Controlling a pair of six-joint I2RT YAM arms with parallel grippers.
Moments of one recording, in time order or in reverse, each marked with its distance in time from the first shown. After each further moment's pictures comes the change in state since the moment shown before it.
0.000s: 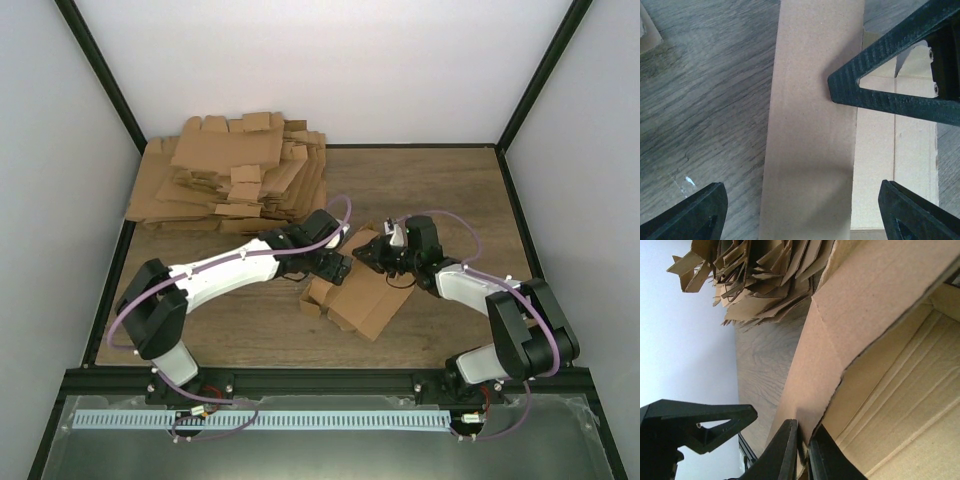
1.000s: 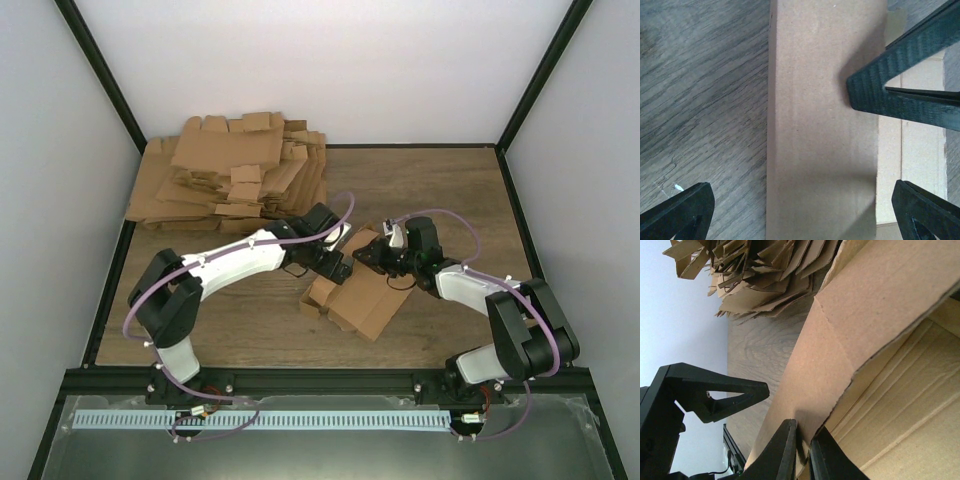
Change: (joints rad) left arm 0.056 0.088 0.068 -0.061 0.110 0.074; right arm 0.000 0.000 -0.009 -0.007 0.000 -0.098
